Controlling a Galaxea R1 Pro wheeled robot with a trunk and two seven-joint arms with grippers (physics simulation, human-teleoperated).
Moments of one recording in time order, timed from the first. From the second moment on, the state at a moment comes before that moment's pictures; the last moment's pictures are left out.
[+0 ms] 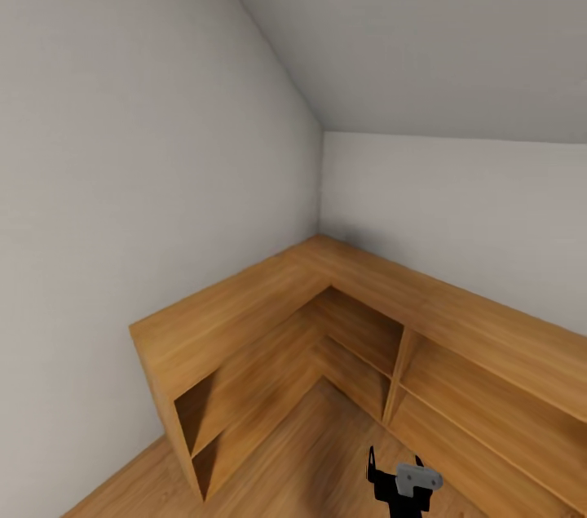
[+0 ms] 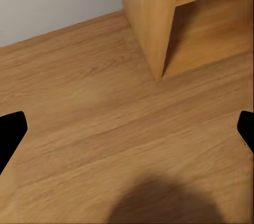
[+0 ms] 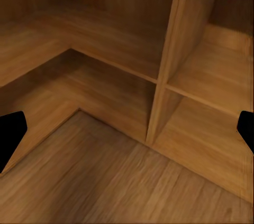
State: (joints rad) left arm -0.10 0.02 -0.57 -0.39 0.74 -0.52 0.46; right arm -0.45 0.09 0.16 0.02 -0.08 -0.89 -0.33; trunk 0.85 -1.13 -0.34
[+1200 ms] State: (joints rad) left arm -0.10 0.02 -0.57 -0.39 0.74 -0.52 0.46; right arm -0.45 0.09 0.16 0.02 -0.08 -0.88 -0.33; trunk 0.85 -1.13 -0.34
